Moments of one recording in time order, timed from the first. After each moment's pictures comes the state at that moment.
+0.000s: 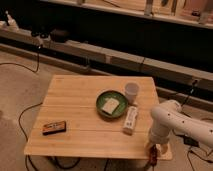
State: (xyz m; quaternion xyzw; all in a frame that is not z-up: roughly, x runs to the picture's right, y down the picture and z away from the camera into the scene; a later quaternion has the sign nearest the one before) arm 0.263 0.324 0.739 -0.37 -0.29 -0.53 0.71
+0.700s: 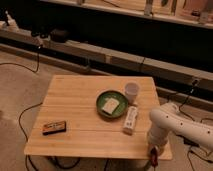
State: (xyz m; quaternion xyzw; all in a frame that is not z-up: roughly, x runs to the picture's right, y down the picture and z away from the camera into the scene) arm 0.250 0.332 0.745 -0.36 -0.30 -0.53 0.71
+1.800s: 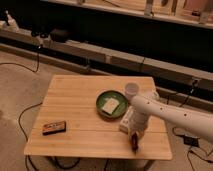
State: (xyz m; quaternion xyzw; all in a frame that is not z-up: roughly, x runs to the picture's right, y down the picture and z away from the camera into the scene) arm 0.155 0.260 0.788 -0.30 -0.32 -0.57 0.70
